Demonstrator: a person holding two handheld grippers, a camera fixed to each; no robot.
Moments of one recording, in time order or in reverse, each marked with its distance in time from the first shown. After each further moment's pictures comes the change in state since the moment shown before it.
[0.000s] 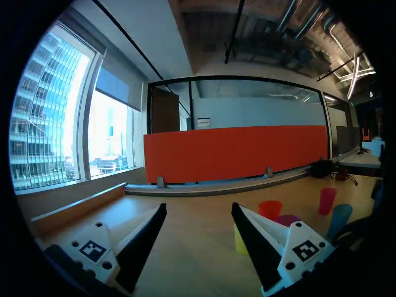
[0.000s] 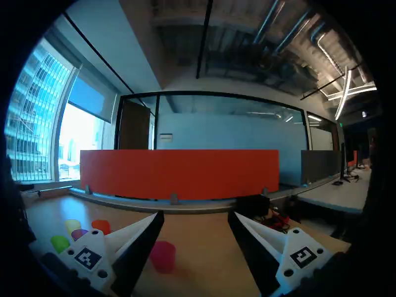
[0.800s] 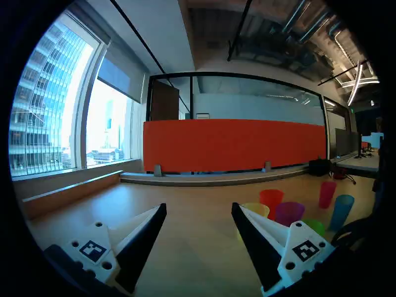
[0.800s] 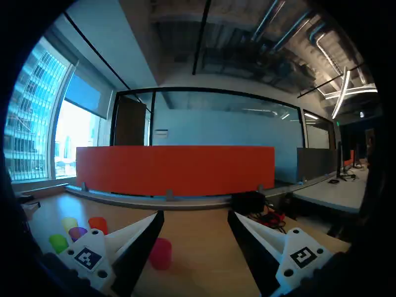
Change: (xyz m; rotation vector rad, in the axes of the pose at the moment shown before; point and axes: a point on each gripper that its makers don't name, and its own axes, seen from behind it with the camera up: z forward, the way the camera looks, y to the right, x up) left arm -0.047 -0.005 0.000 -0.021 -0.025 -0.053; right arm -0.004 0.004 -0.001 -0.030 -0.025 -0.007
